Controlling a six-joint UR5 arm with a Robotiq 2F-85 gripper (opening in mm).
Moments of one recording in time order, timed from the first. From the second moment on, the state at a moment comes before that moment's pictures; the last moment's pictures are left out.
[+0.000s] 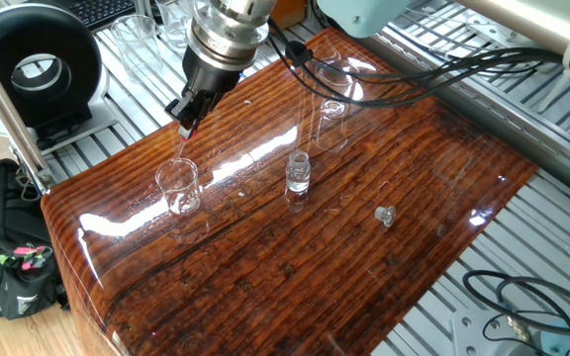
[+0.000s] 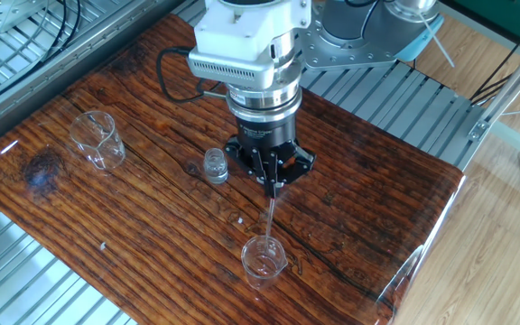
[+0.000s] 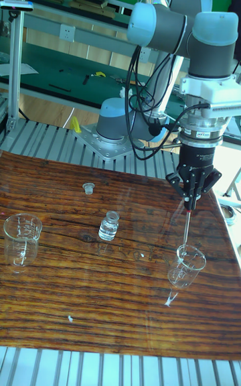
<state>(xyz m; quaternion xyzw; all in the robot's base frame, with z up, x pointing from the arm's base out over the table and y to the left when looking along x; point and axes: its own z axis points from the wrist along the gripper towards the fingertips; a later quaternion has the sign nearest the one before) 0.542 0.184 0.186 -0.13 0.98 0.11 0.08</state>
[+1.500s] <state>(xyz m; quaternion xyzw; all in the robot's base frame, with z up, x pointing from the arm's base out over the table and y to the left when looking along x) 0.545 0.106 0.249 -0.20 0.97 0.04 0.12</state>
